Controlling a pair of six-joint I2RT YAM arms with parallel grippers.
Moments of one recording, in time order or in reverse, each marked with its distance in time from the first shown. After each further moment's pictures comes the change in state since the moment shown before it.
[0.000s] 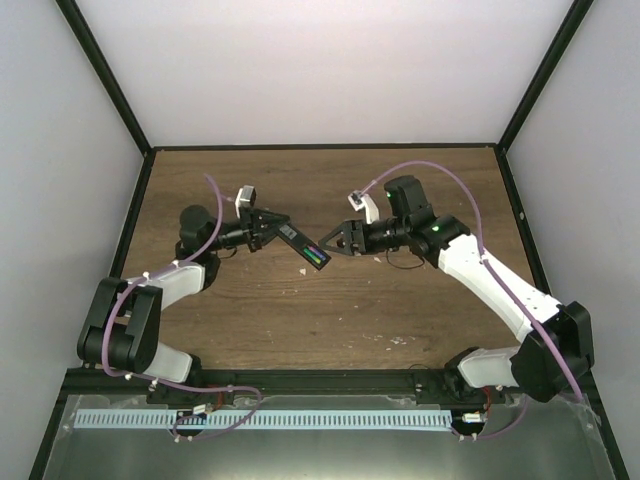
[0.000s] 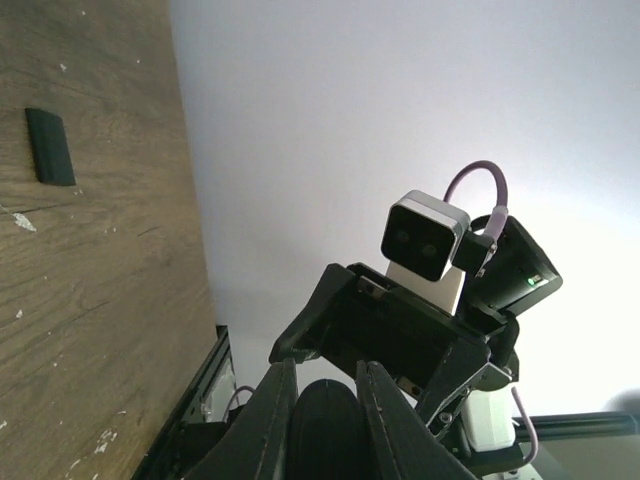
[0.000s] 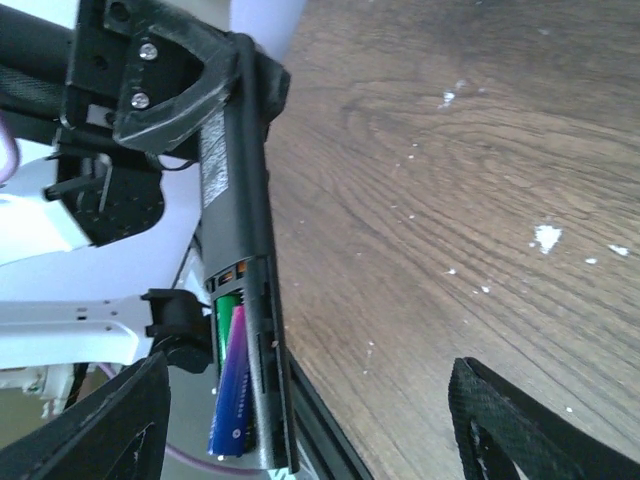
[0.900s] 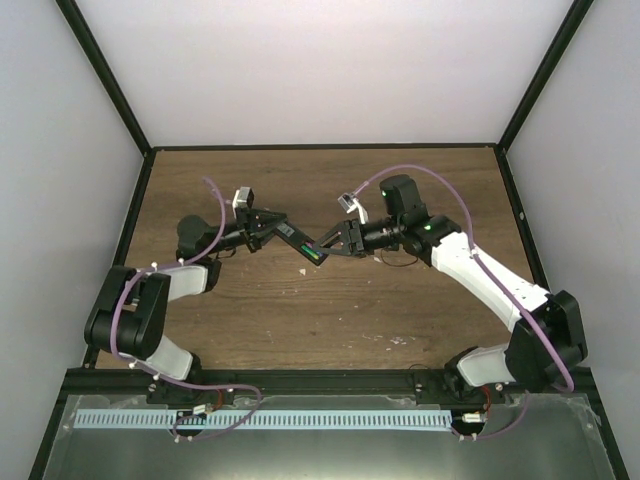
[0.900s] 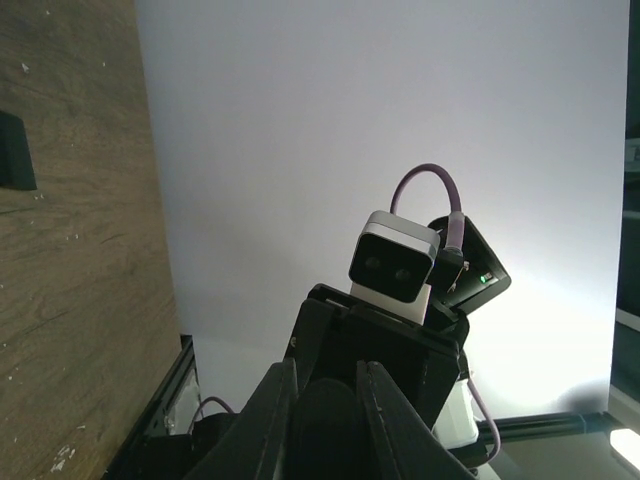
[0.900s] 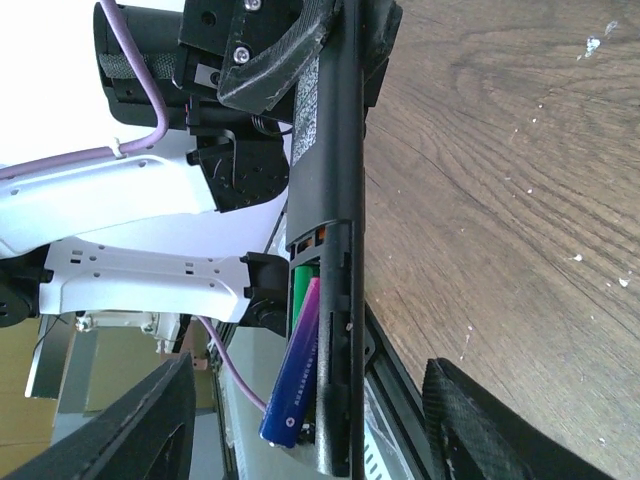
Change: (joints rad) left arm 0.019 0.085 -0.045 0.326 -0.019 -0.222; right arm -0.001 0.052 -0.024 0.144 -0.257 0.108
